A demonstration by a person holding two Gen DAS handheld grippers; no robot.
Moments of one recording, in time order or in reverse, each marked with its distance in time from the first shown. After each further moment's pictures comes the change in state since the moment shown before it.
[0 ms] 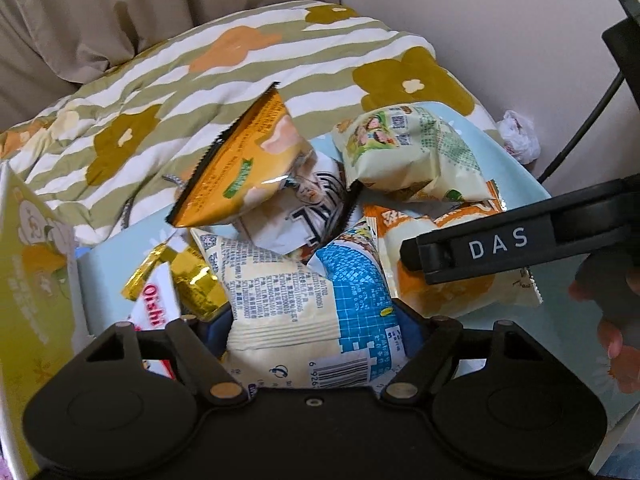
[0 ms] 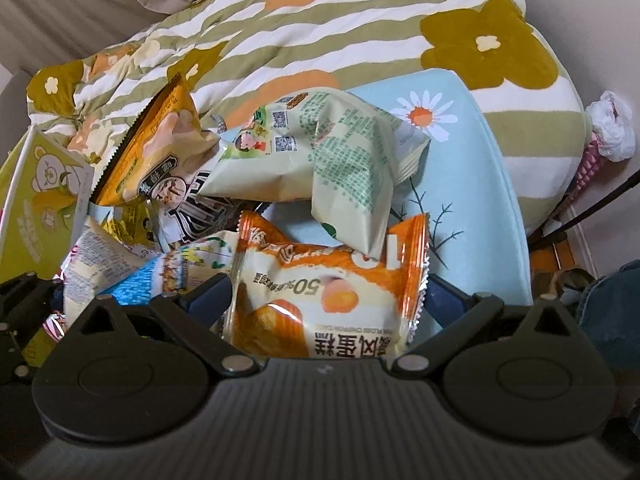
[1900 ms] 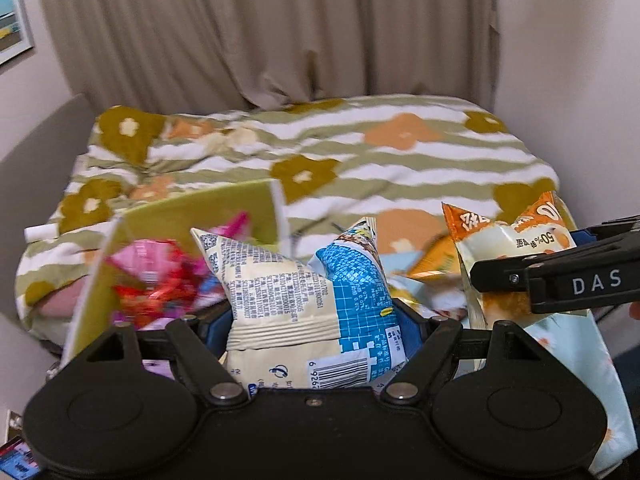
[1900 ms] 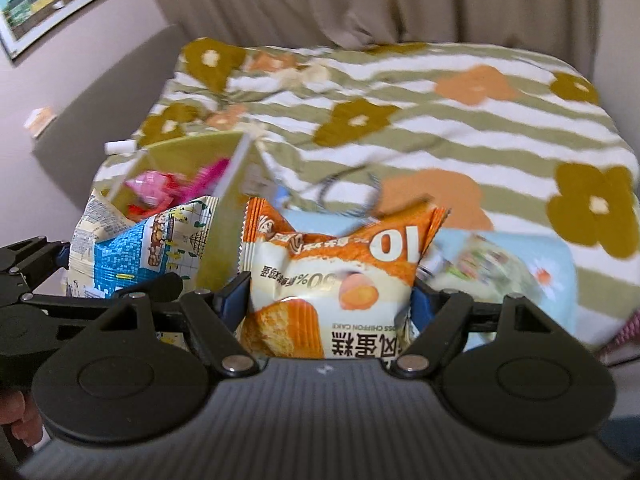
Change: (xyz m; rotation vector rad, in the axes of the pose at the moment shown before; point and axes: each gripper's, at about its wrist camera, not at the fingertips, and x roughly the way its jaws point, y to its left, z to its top) left arm -0.171 0.086 -0.036 -0.357 -0.207 0.322; right arm -0.129 0.140 0.010 -0.427 -0.153 0.263
